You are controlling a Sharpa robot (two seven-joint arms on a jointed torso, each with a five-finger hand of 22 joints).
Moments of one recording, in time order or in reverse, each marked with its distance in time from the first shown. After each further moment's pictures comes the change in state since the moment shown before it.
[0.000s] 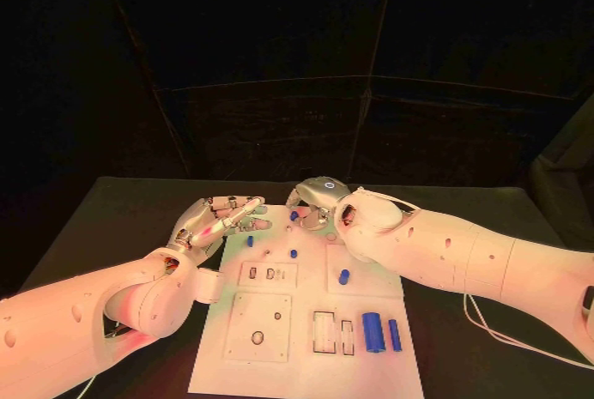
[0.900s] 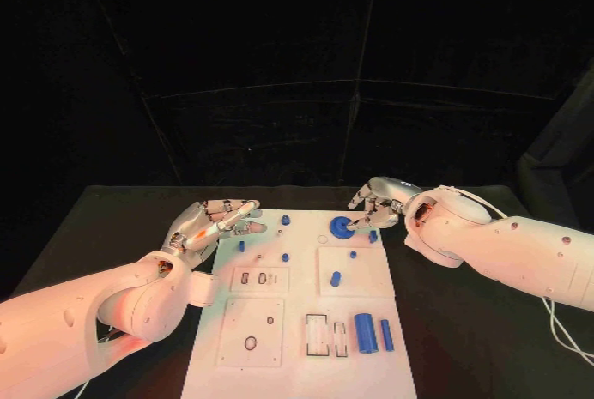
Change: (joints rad) left arm 0.001 -0.007 0.000 -0.008 0.000 0.012 -0.011; left_hand 0.000 0.000 0.003 -0.003 0.000 0.000 0.000 -0.004 0.000 0.000 0.000 0.000 0.000 0.000 0.000 0.000 0.001 0.000 0.000 0.000 0.000 -0.001; right arm 0.001 -0.379 0.033 0.265 0.275 0.076 -0.118; right_hand 0.039 -0.032 -0.422 0.282 0.165 -0.010 -0.038 0.008 0.005 0.268 -0.071 0.555 0.441 0.086 -0.057 0.411 0.495 -0.024 0.195 -0.055 0.244 0.347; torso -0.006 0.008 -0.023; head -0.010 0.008
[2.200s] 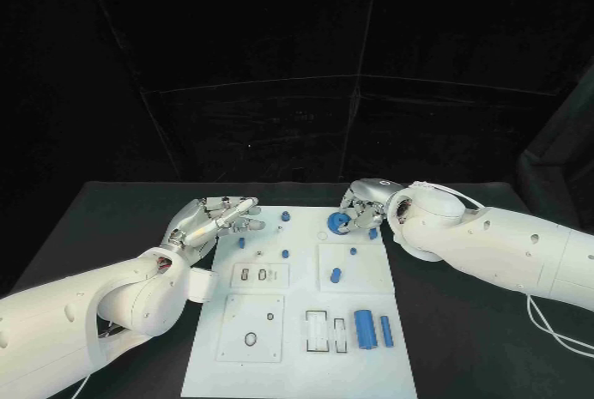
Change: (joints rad) left arm 0.000 0.006 -0.001 -0.018 0.000 0.010 -0.008; left_hand 0.000 0.000 0.000 0.000 0.000 0.000 0.000 0.000 0.000 0.000 0.000 0.000 0.000 0.000 0.000 0.000 0.001 0.000 0.000 0.000 0.000 -0.001; right arm 0.002 0.085 0.002 -0.043 -0.173 0.112 -0.057; right_hand 0.119 0.042 -0.037 0.080 0.004 0.035 -0.009 0.040 0.002 0.071 -0.006 0.401 0.456 0.000 0.000 0.135 0.211 -0.031 0.033 0.006 0.089 0.134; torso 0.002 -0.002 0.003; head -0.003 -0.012
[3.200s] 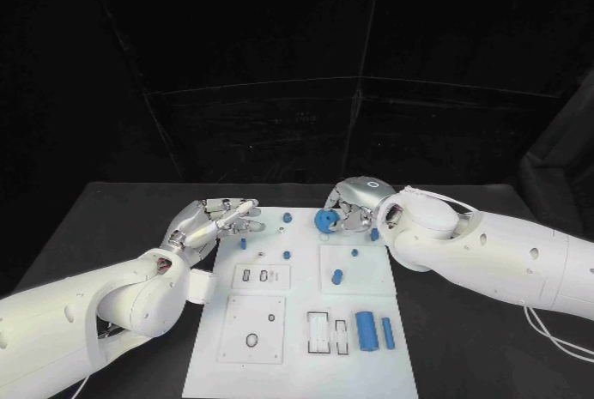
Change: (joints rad) left arm 0.000 -0.007 0.000 0.002 0.000 0.004 -0.006; left_hand 0.000 0.000 0.003 -0.003 0.000 0.000 0.000 0.000 0.000 0.000 0.000 -0.005 0.000 -0.004 0.004 -0.008 0.001 0.000 0.000 0.000 -0.007 -0.002; right arm -0.004 0.006 -0.002 0.111 -0.116 -0.091 -0.014; right_hand -0.015 0.041 0.227 -0.126 -0.109 0.073 -0.010 0.011 -0.044 0.045 -0.030 0.084 0.135 -0.001 -0.020 0.054 0.091 -0.015 0.041 -0.019 0.059 0.107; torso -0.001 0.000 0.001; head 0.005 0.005
